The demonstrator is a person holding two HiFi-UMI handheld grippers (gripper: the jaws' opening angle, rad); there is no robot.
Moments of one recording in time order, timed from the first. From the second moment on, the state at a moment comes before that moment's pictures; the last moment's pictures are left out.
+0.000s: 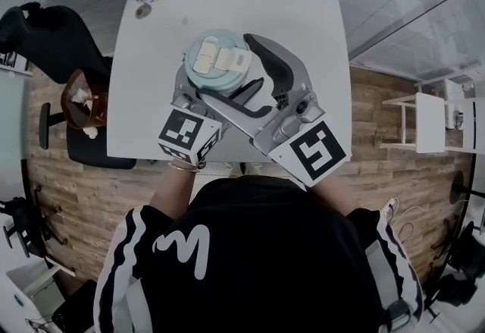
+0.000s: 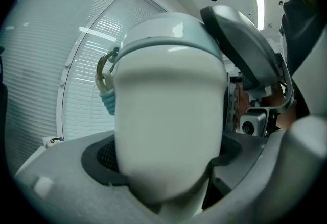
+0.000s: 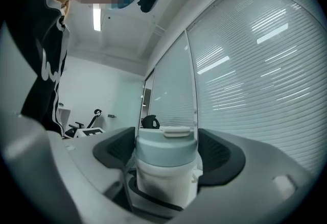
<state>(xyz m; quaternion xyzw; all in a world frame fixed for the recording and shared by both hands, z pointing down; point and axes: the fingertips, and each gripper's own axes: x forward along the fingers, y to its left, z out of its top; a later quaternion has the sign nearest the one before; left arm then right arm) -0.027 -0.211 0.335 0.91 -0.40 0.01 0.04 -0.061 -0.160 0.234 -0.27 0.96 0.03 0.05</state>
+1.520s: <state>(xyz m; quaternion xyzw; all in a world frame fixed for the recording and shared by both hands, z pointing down) 0.017 -0.112 0.314 1.00 -0.05 0.08 0.02 -0.051 -0.088 0.224 0.20 0.98 0.00 0.02</state>
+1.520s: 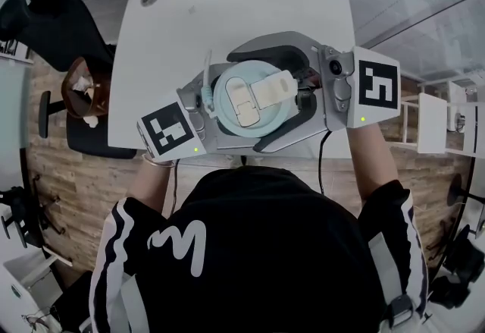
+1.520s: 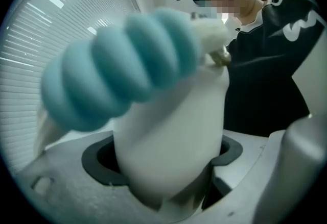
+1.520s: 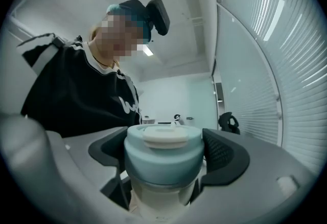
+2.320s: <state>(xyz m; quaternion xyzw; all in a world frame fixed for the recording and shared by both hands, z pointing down) 0.026 -0.076 0.303 0.99 0.10 0.04 0.03 -0.041 -0.063 0.216 0.50 0.86 -0.04 -0.01</state>
